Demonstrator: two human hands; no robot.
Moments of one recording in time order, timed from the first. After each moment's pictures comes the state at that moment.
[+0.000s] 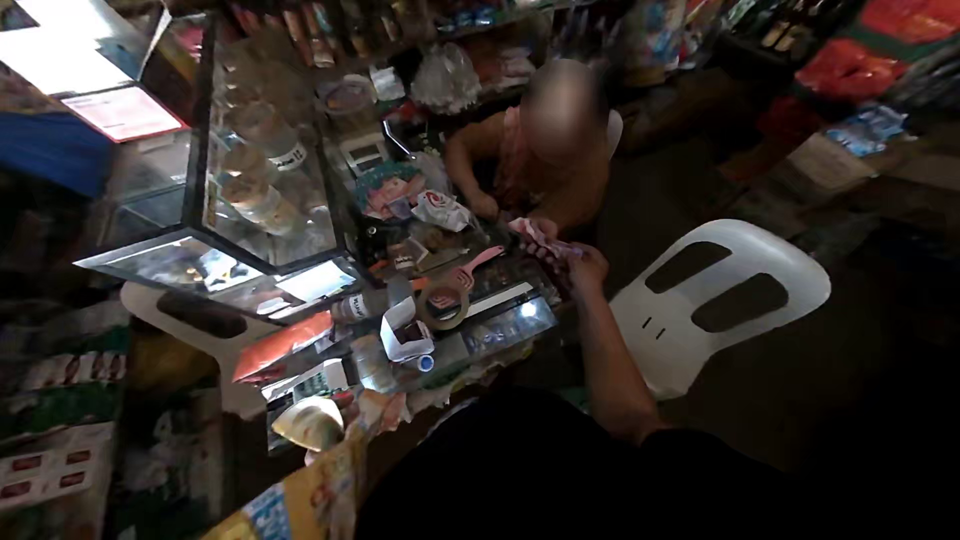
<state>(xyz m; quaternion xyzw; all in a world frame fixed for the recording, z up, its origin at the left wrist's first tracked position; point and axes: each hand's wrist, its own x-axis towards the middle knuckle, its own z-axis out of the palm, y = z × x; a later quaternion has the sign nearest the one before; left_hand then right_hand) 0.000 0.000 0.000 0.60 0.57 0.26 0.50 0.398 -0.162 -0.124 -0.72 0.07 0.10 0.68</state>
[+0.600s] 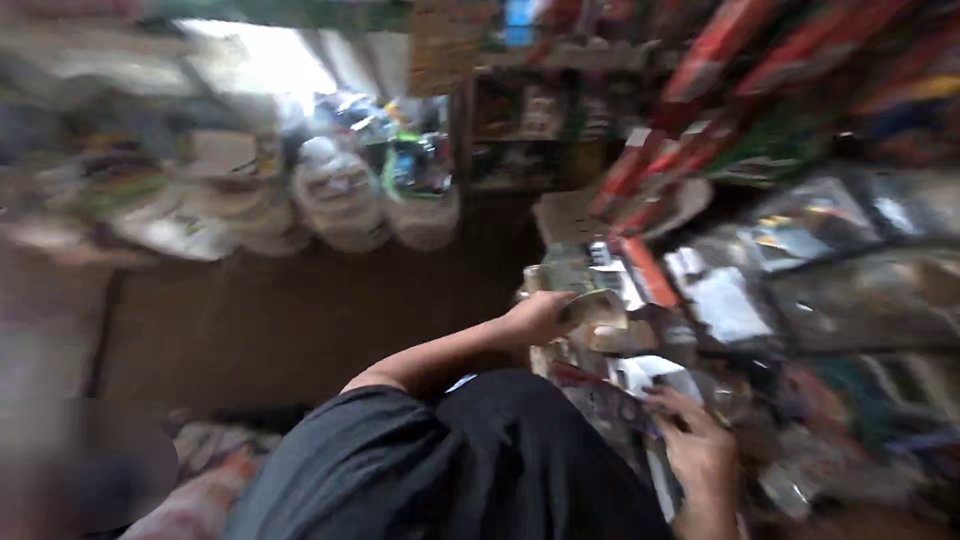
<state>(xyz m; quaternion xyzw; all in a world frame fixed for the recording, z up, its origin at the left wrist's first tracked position) -0.071 -0.041 -0.038 0.61 0.58 0.39 0.37 0.236 -0.013 -0.033 -0.40 -0.81 0.31 0.29</state>
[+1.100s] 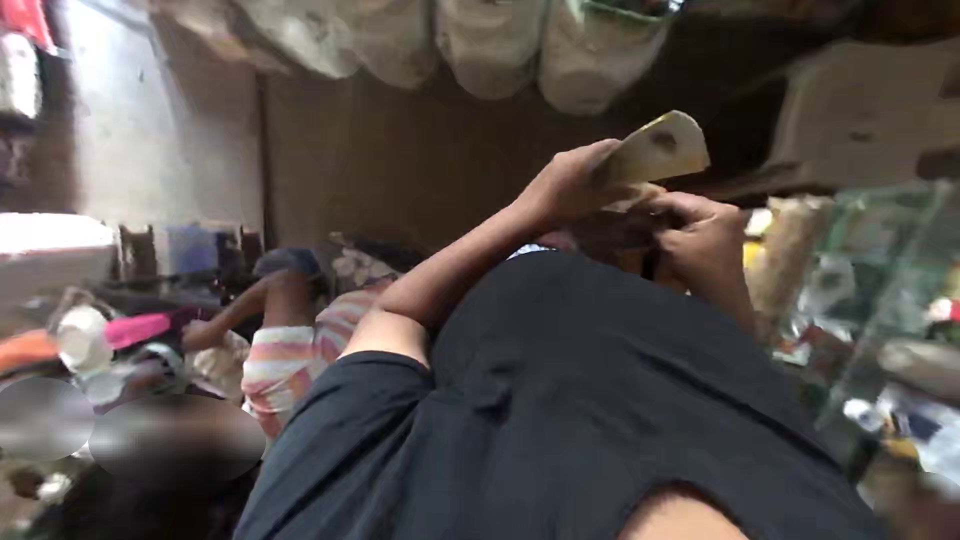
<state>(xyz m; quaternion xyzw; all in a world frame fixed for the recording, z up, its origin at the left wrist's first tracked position) -0.312 -0.272 -0.089 0.44 0.71 0.50 0.21 -0.156 -0.121 -0.077 -0.18 -0.88 0.44 0.05</state>
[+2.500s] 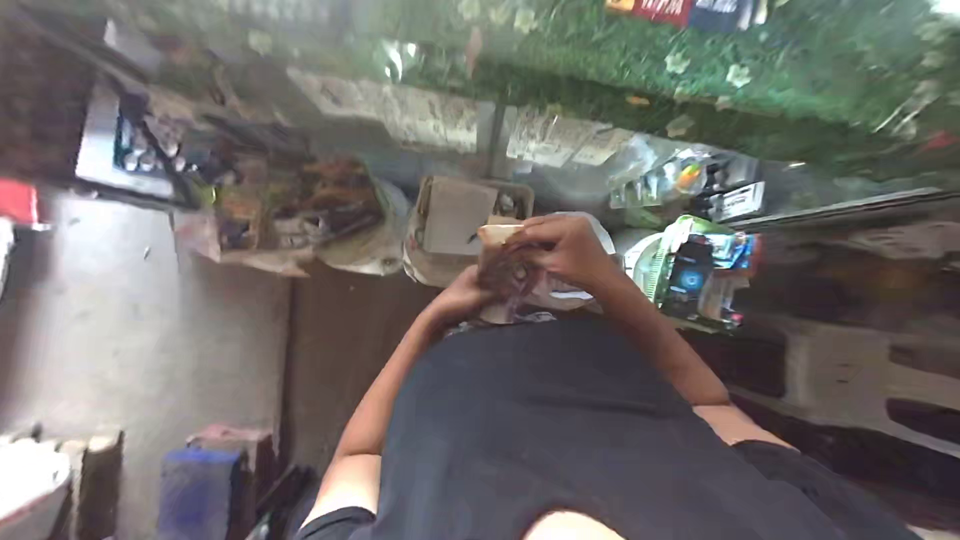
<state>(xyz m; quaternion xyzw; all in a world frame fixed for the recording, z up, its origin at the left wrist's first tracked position) -1.113 -0.418 -0.117 0.15 0.59 0.60 0.51 -1.068 -0.196 -0.057 0.06 -0.87 0.49 0.05</state>
